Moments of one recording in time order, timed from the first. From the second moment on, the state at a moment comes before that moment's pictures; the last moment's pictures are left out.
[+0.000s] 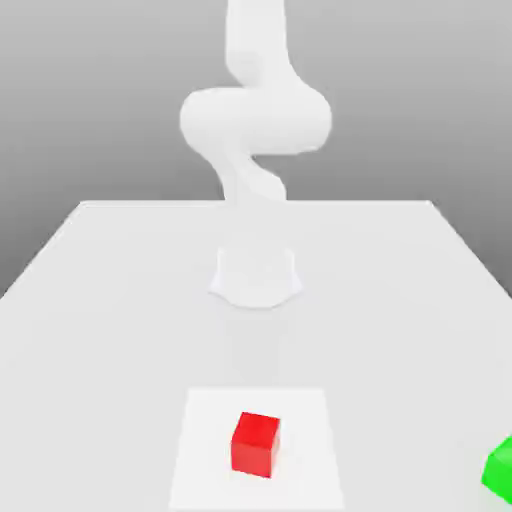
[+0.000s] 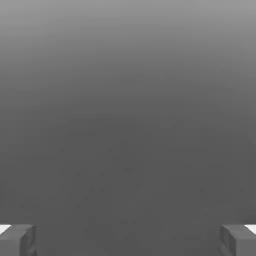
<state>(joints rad) -0.01 -0.71 0.01 -2.33 -0.01 2.34 0.83</state>
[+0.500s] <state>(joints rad) -0.07 -0.16 0.07 -2.54 -0.04 2.61 1.00</state>
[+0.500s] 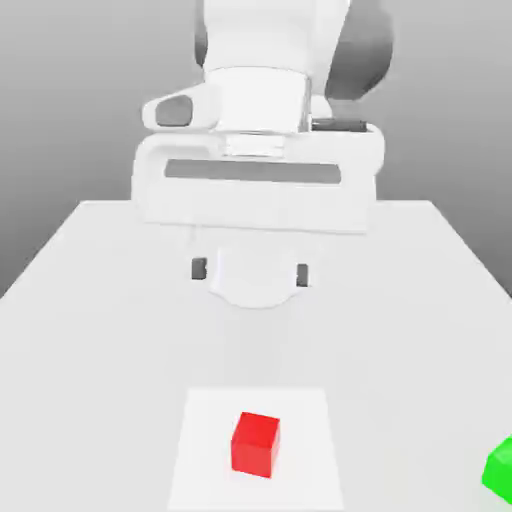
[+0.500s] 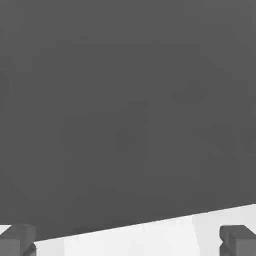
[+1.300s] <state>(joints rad) -0.07 0.18 0.06 -2.63 -0.03 2.81 1.07</state>
